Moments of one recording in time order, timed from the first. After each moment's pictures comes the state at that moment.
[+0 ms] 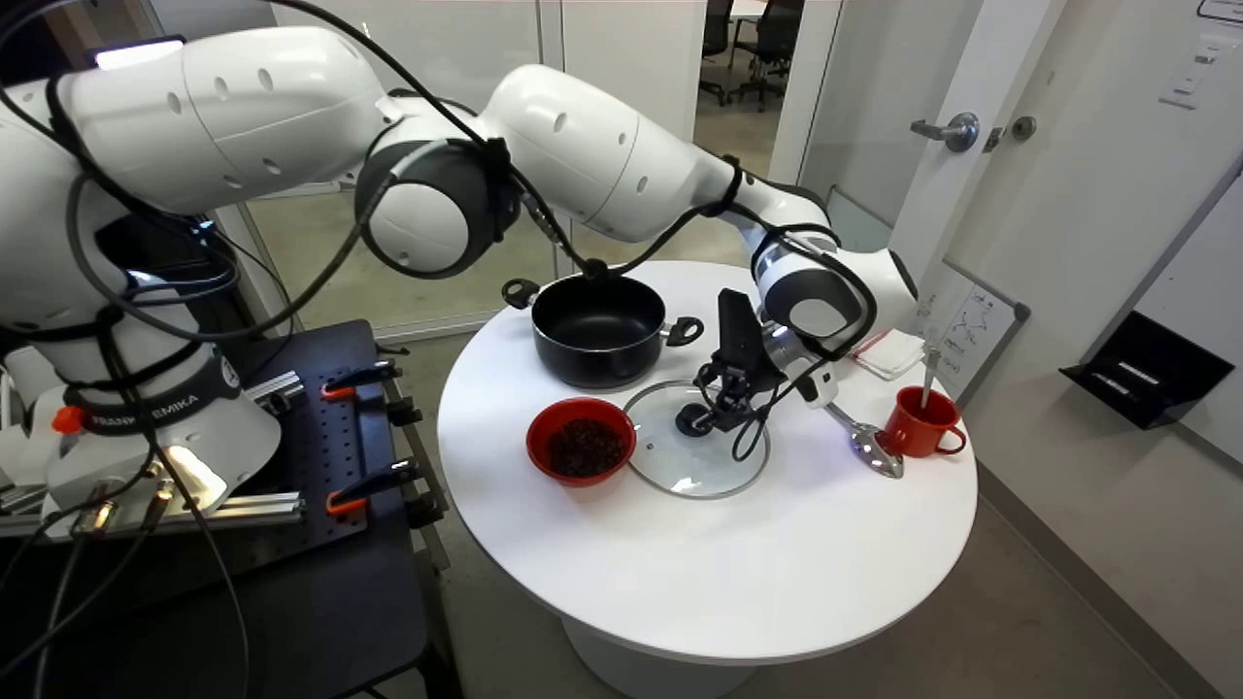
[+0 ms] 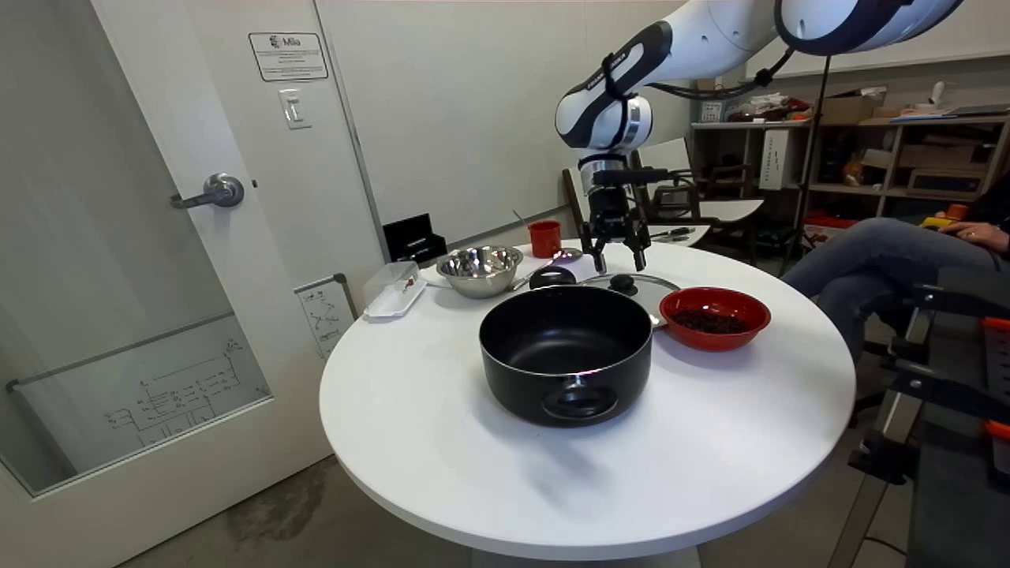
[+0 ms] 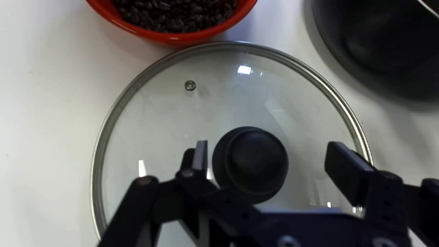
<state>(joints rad) -0.29 1.34 -0.04 -0.75 0.26 1.51 0.14</state>
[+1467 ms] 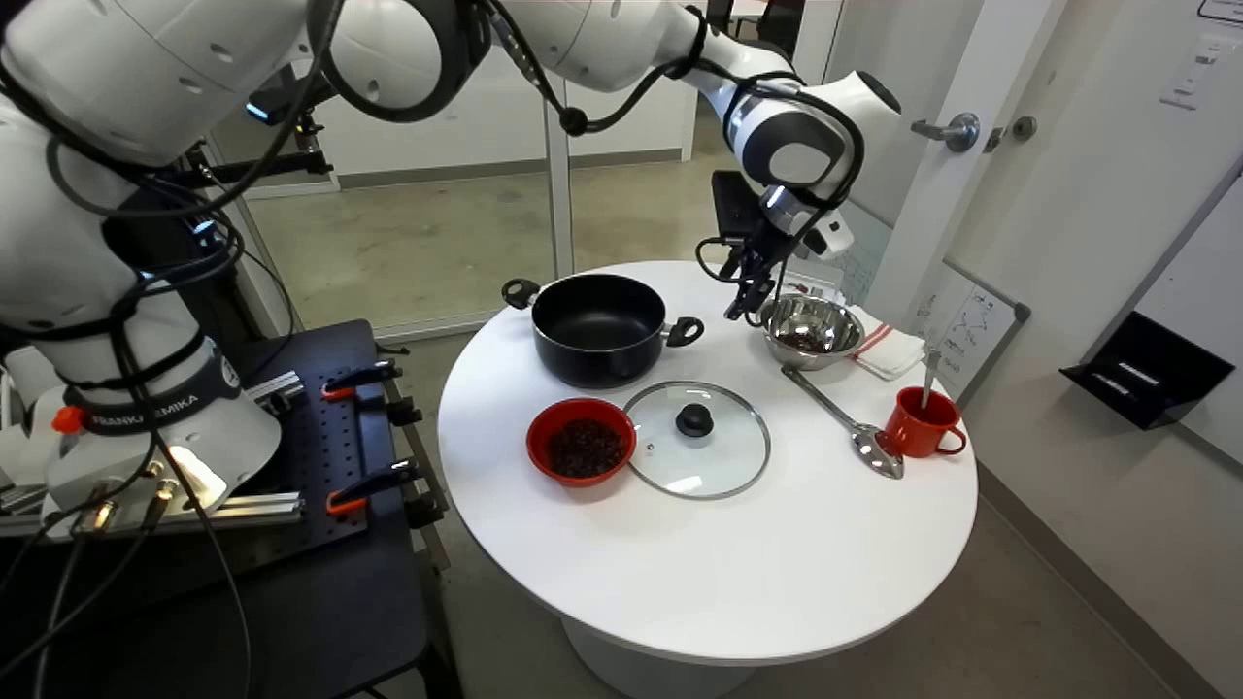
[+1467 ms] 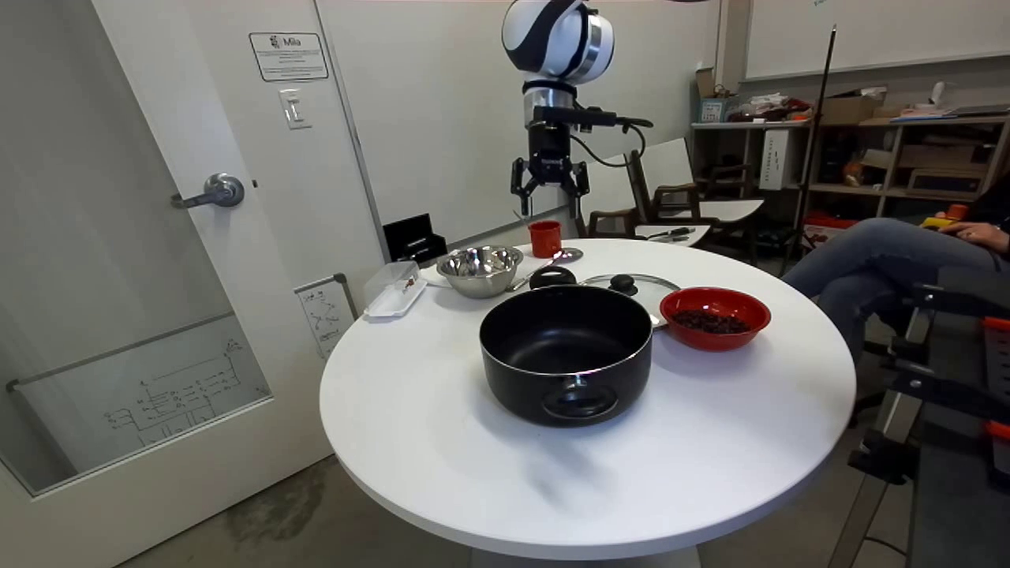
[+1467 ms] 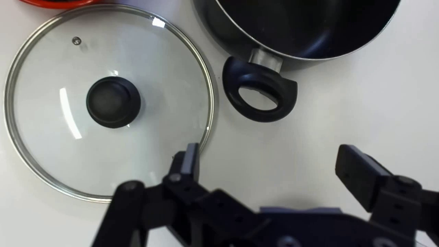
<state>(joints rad) -0.15 0.99 -0.01 -1.06 0.27 1.80 0.20</state>
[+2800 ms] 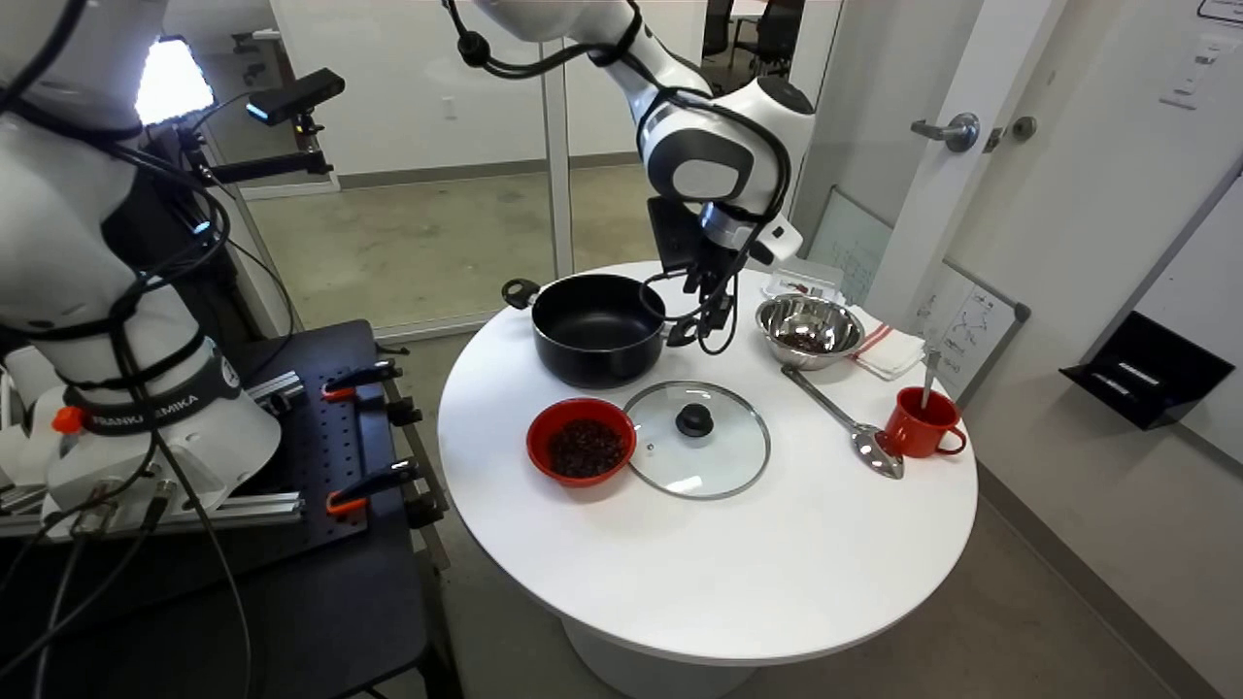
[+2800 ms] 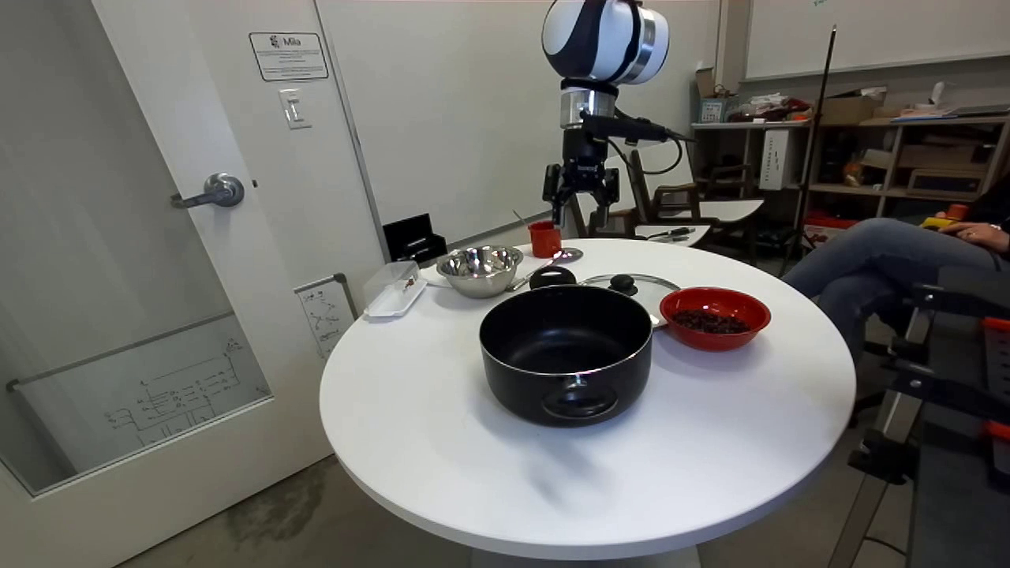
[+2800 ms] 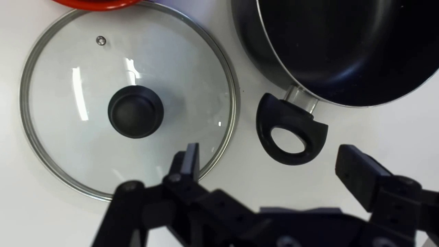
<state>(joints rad) -0.15 0.65 0.02 -1.70 0.27 2.27 -0.02</state>
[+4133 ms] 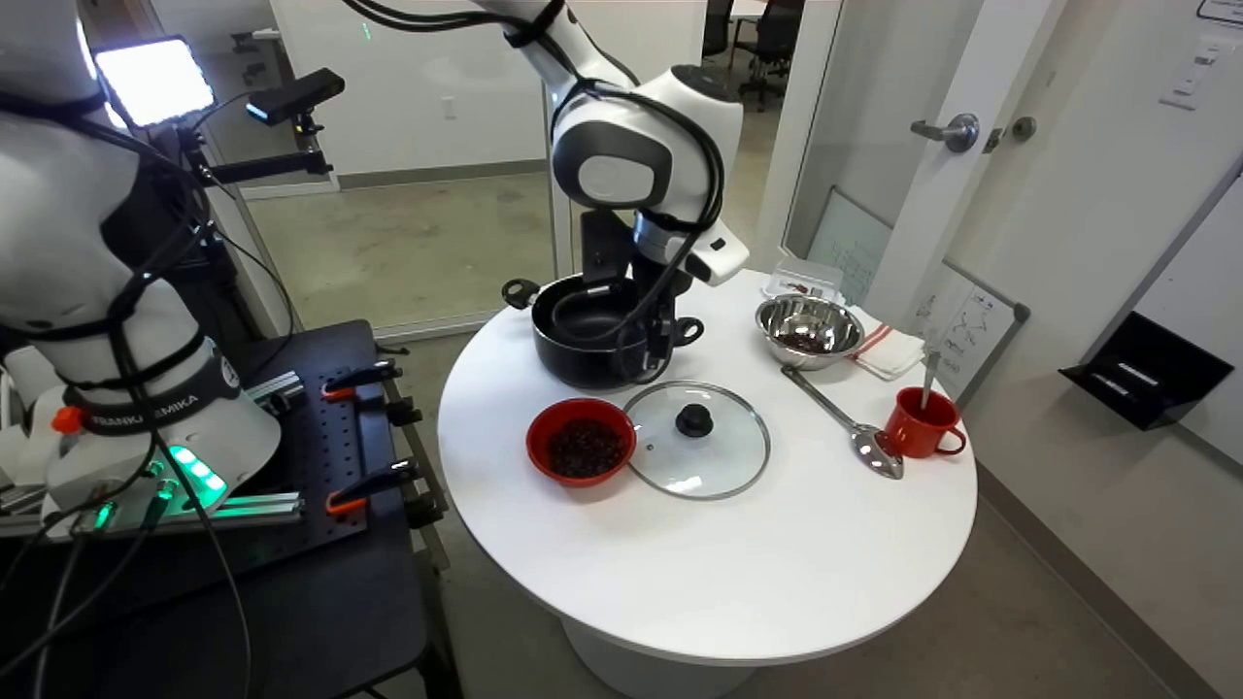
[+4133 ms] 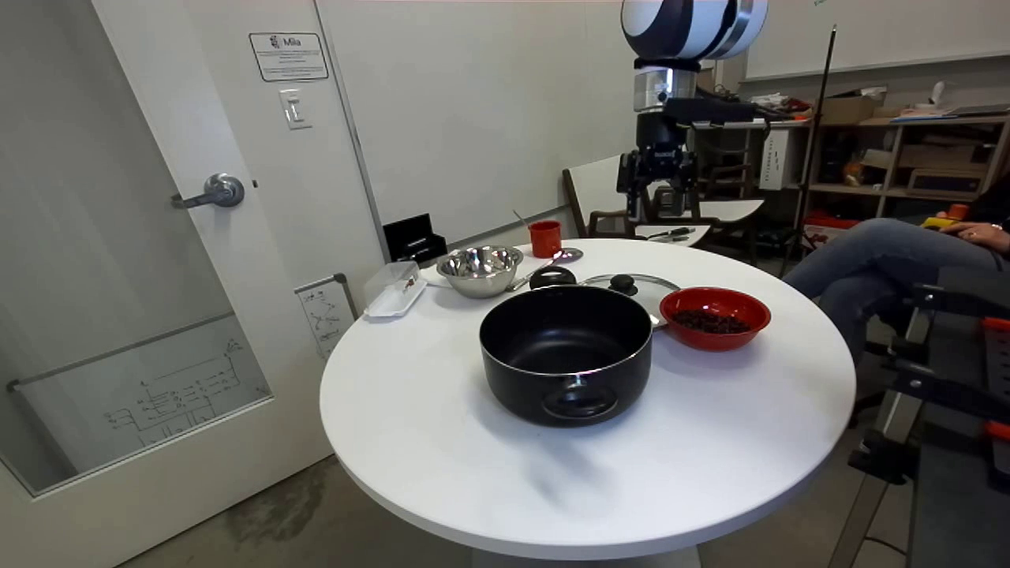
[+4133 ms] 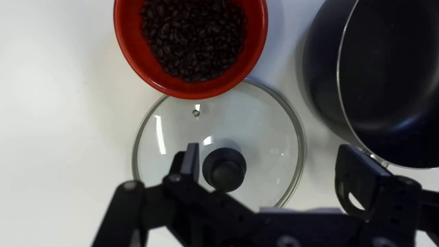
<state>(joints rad) -0.17 0.37 -0.06 -2.15 0.22 2.45 -0.02</state>
